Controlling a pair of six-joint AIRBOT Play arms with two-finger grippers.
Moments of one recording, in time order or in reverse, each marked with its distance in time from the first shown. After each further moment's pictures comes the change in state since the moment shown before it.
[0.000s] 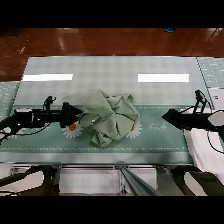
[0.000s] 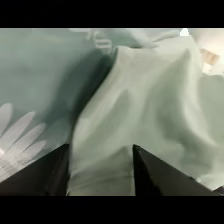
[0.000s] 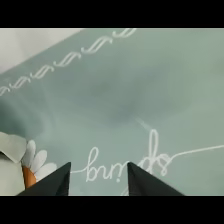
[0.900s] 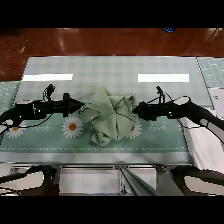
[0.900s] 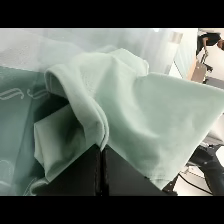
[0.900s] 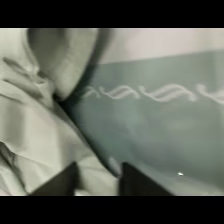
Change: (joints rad) left arm -0.027 -0.054 0.125 -0.097 -0.043 0.154; right arm 0.262 -0.569 0.216 0.620 -0.066 -0.444
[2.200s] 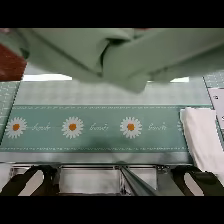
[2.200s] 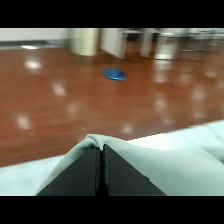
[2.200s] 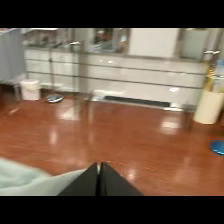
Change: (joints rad) left arm 0.142 0.484 1.371 0.737 -0.233 -0.394; right arm -0.224 0.716 1.265 -0.856 0.463 0.276
